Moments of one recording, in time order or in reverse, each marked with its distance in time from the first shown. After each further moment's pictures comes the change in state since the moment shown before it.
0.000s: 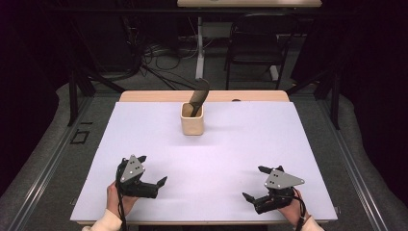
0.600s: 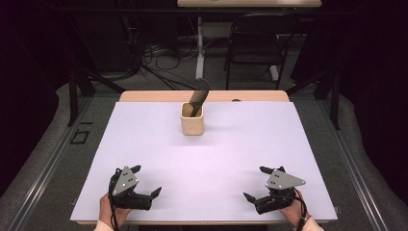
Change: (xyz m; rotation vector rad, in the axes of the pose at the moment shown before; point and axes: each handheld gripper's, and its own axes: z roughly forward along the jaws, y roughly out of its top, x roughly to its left) left arm -0.006 -0.022 -0.018 0.004 -0.003 -0.001; right arm -0.001 -0.003 -0.002 0.005 -0.012 0.005
